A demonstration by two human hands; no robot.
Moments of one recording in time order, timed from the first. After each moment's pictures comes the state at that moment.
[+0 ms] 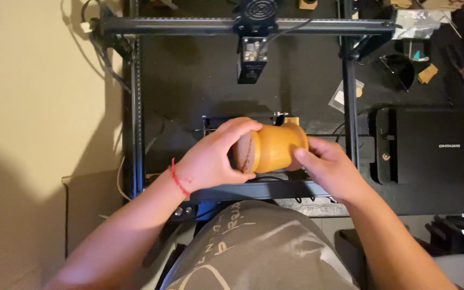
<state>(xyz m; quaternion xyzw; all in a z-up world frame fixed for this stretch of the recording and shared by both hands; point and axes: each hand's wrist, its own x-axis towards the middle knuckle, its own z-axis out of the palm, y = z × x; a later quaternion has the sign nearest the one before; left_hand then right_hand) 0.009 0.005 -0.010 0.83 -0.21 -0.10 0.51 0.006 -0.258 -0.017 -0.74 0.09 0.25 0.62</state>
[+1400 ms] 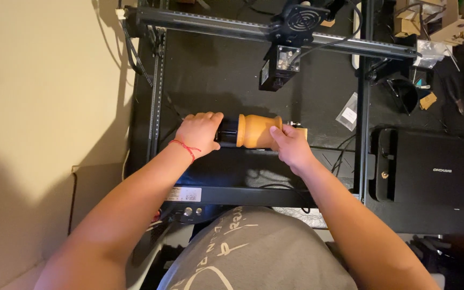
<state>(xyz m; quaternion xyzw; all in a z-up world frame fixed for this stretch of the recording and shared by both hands) 0.053 0.075 -0.165 0.96 -0.14 -0.20 0.09 0.058 -0.183 -0.122 -0.76 0.19 0.25 0.57</state>
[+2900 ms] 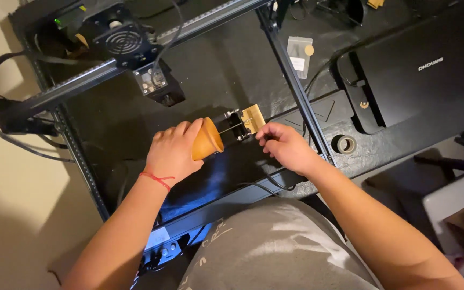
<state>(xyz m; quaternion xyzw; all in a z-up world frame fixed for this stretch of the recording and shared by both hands) 0.090 -0.043 -0.079 0.93 -0.27 -0.25 -0.03 0.014 -0.318 -0.112 -0.73 0.18 0.20 0.63</state>
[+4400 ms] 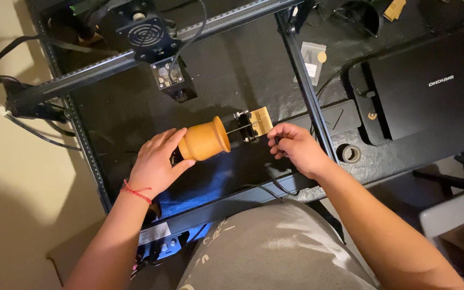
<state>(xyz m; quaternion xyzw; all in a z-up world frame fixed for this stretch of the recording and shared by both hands) 0.073 0.012 -0.071 0.94 -0.16 -0.27 0.14 0.020 -0.322 -0.124 -0.64 0.22 0.21 0.71</state>
